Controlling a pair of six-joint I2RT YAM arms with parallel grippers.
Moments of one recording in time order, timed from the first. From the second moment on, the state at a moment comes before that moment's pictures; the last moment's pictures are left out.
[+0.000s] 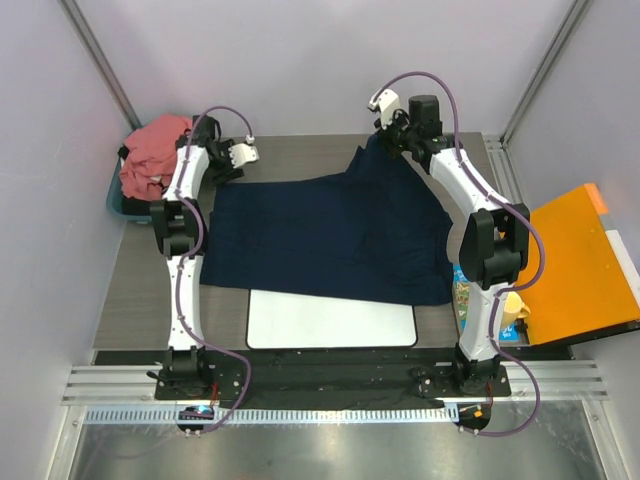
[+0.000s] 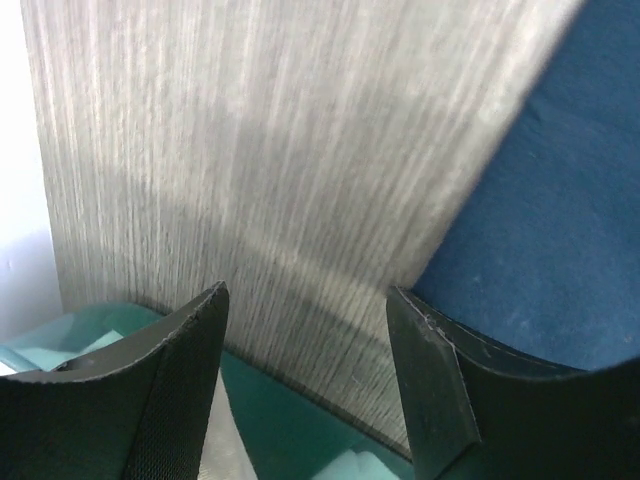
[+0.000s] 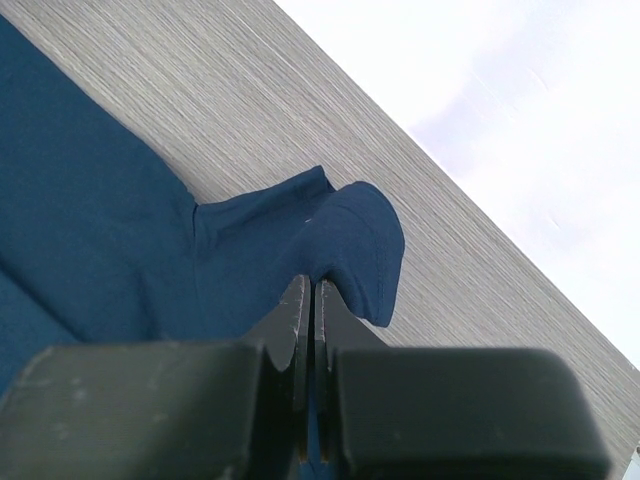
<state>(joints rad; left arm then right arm) 0.03 2.66 2.52 -0.90 0.22 1.28 0.22 2.02 1.82 -0.27 -0.33 -0.49</state>
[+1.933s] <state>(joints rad) 0.04 2.65 2.57 -1.22 0.30 1.44 0.23 2.02 1.80 -0.26 -0.29 -0.51</state>
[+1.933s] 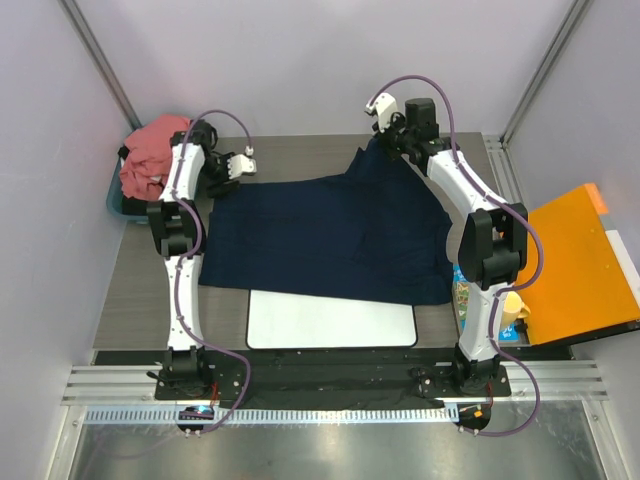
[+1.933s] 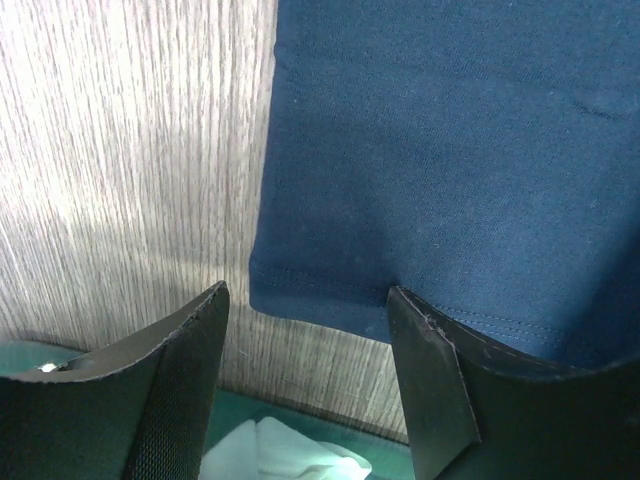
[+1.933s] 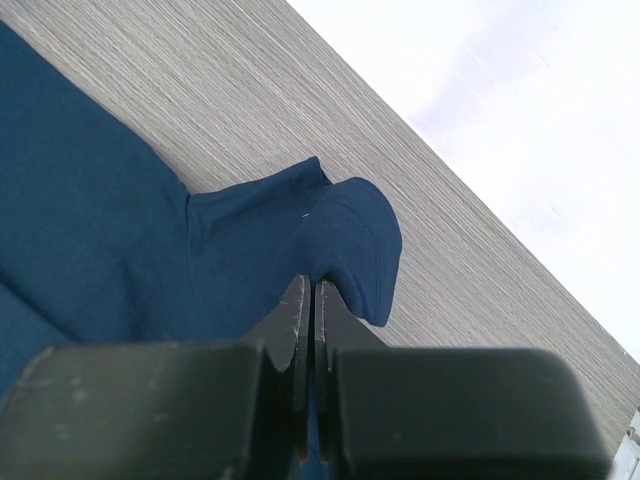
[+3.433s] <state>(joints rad) -0.07 2.70 2.62 -1.33 0.00 1.77 0.26 2.00 1.80 -0.33 -0.26 -0.52</state>
